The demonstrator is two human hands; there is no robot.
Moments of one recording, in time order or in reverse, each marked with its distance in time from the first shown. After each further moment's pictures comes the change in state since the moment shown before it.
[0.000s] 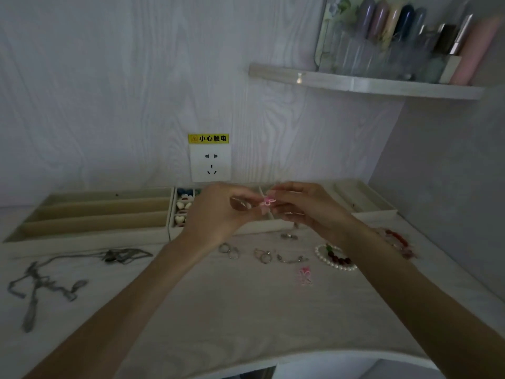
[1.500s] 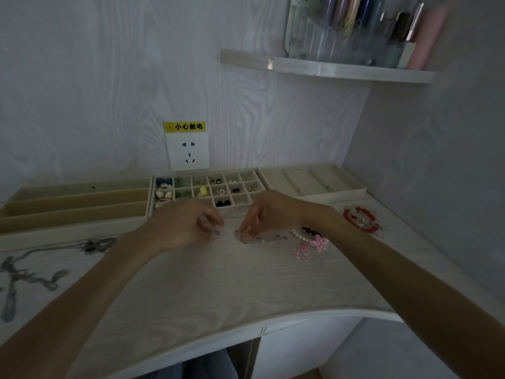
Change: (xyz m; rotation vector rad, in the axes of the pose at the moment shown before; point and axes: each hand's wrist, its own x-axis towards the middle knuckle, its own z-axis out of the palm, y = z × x) left_hand -0.015 -0.030 -0.014 0.383 -0.479 -0.113; right_hand 0.007 0.026 0.001 -0.978 -0.383 -0.196
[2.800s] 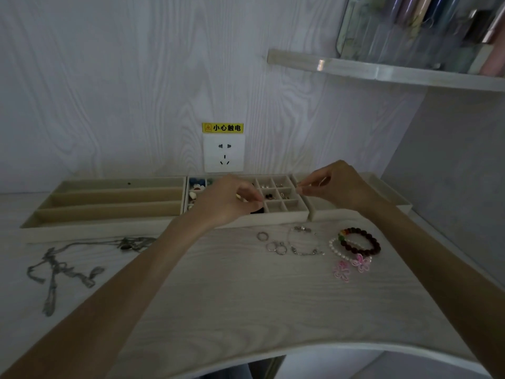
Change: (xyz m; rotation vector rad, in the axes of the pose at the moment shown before) left_hand 0.035 -0.007 -0.010 -0.360 0.225 0.055; right_hand 0.011 0.020 -0.041 0.206 0.529 0.183
